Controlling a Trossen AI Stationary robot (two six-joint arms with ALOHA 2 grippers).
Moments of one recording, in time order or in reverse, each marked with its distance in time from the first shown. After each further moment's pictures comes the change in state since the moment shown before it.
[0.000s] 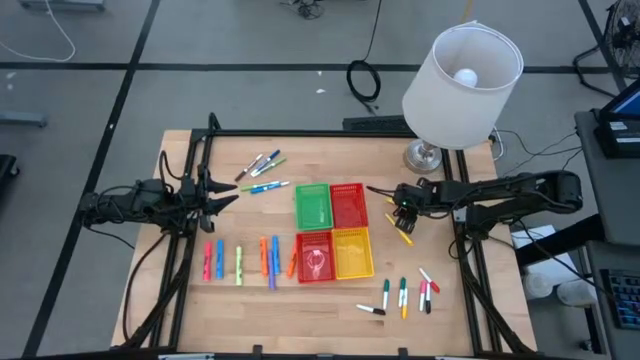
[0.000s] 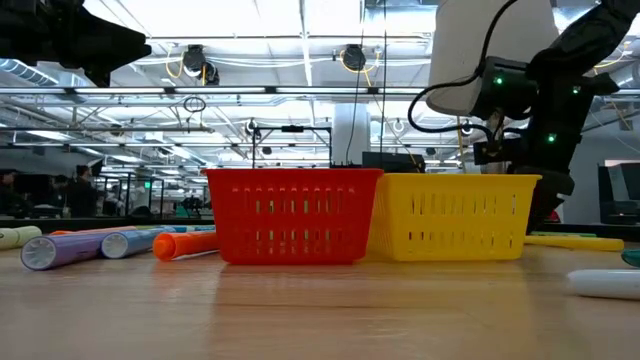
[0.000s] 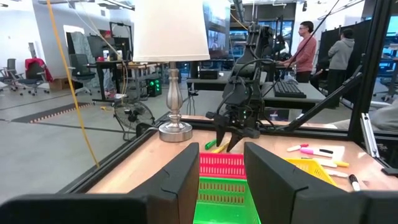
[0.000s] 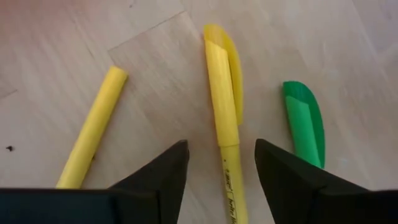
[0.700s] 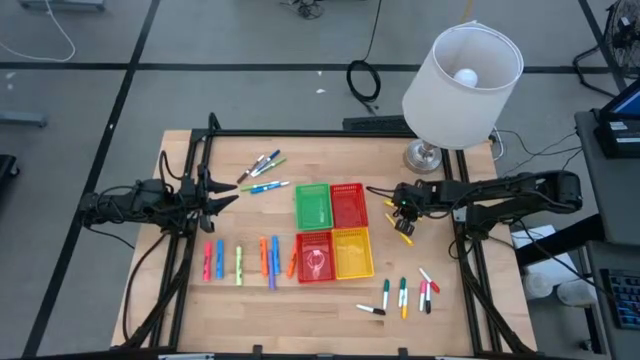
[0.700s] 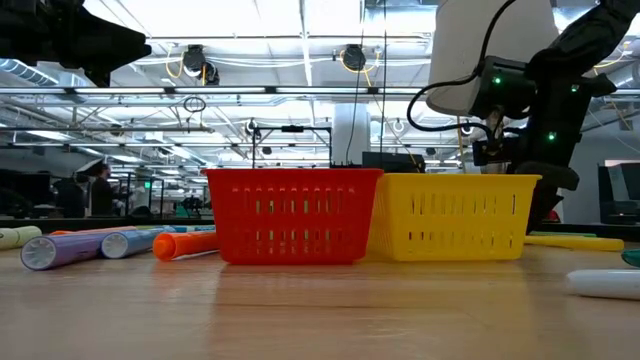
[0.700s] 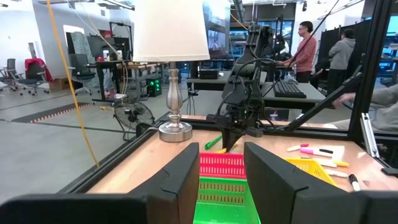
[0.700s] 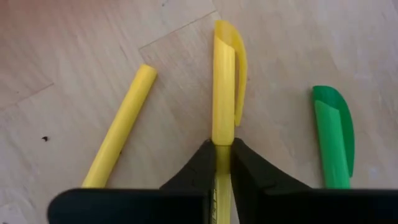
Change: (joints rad) left arm 0.000 0.000 0.000 0.000 0.000 0.000; right arm 0.000 0.004 0.000 0.017 -0.083 -0.028
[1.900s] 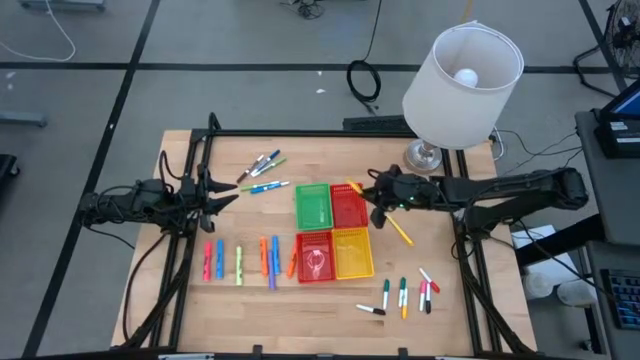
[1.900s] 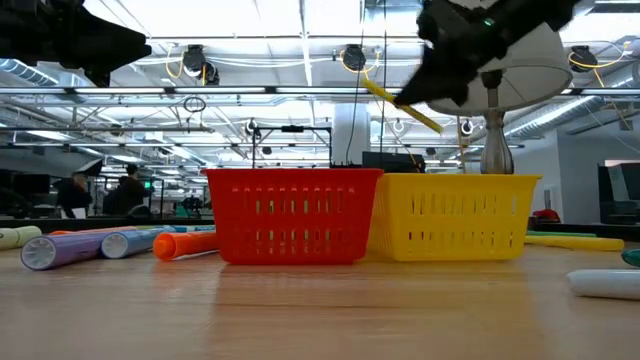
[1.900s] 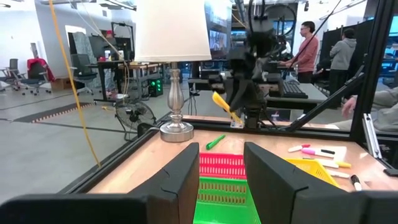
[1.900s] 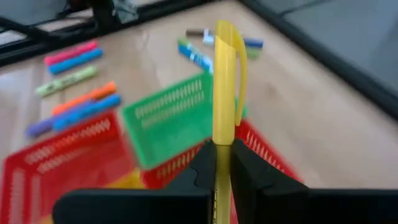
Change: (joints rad) left arm 0.000 0.000 0.000 0.000 -0.006 0.000; right arm 0.204 -0.073 0.334 0.319 0.143 0.057
